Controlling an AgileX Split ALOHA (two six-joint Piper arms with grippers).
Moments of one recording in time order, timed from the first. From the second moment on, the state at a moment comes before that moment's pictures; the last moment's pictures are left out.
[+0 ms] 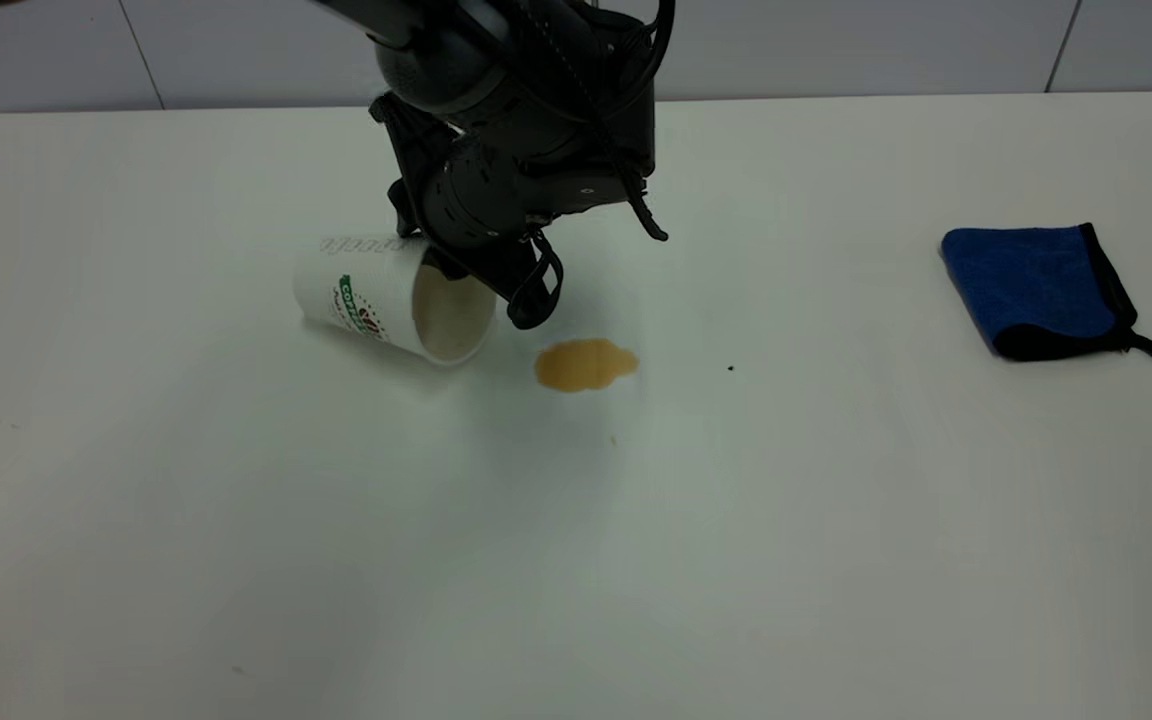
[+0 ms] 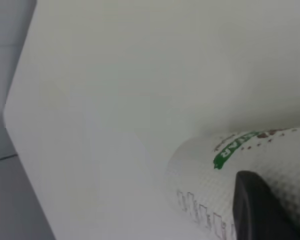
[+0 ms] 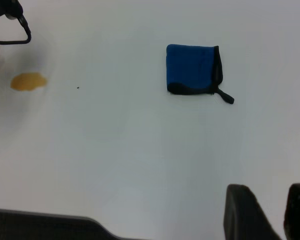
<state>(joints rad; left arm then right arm) -0.72 2.57 -1.73 1.07 0.87 -0.67 -0.06 -0.02 -0.47 0.07 1.12 -0.07</state>
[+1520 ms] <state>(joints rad) -0.23 2.39 -1.73 -0.44 0.57 0.49 -0.06 -0.02 -0.47 0.07 1.12 -0.07</state>
